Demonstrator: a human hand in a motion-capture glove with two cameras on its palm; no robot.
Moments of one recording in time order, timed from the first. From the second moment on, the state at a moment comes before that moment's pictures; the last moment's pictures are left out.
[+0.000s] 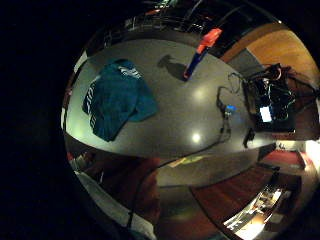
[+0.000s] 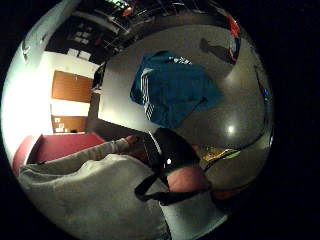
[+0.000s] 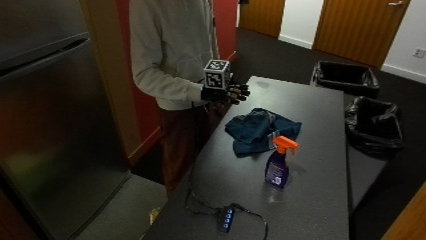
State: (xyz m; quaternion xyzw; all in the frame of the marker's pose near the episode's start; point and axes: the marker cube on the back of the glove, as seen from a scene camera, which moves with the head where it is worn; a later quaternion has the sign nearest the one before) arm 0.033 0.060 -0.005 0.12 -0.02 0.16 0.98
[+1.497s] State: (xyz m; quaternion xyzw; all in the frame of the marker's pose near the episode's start) arm 0.164 -0.032 0.045 0.39 -0.25 0.40 0.79
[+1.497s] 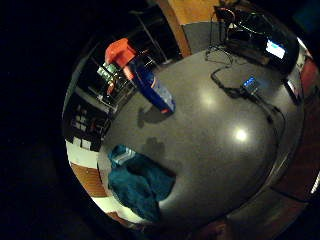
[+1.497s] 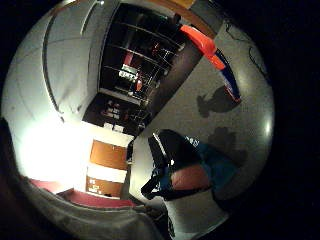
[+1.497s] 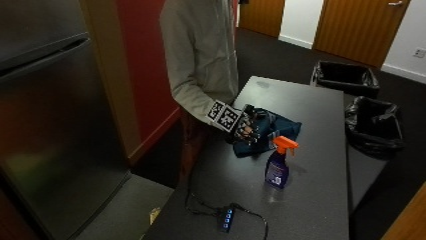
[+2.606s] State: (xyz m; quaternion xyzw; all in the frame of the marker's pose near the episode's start) arm 0.284 -0.161 0.066 0.47 -0.40 0.50 0.60
